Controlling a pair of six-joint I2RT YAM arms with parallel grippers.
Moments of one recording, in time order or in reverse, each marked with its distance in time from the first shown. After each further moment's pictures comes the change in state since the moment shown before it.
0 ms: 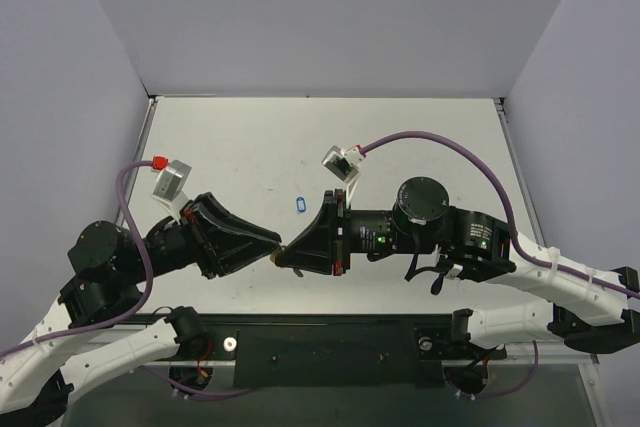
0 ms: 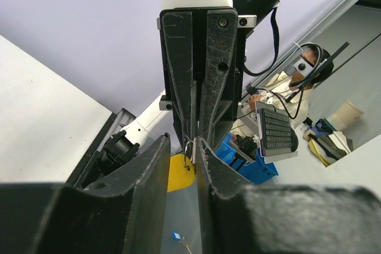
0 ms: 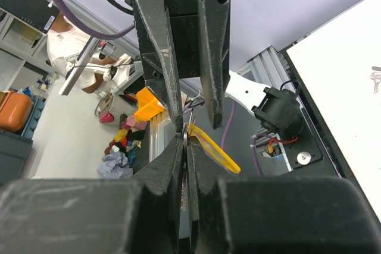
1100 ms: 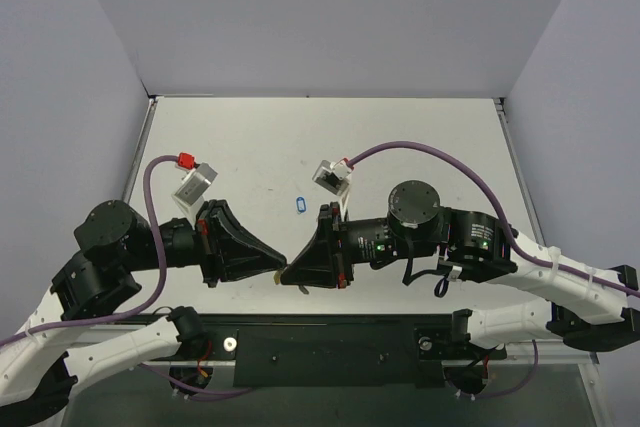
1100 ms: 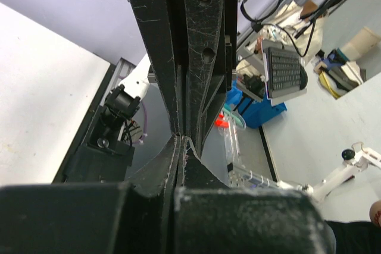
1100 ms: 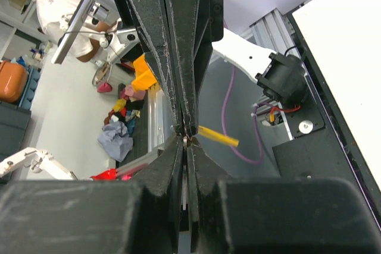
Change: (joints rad) left arm -0.002 0.097 0.144 -0.202 0.190 0.142; right arm 0.010 0.009 0.023 -0.103 -0.054 -0.022
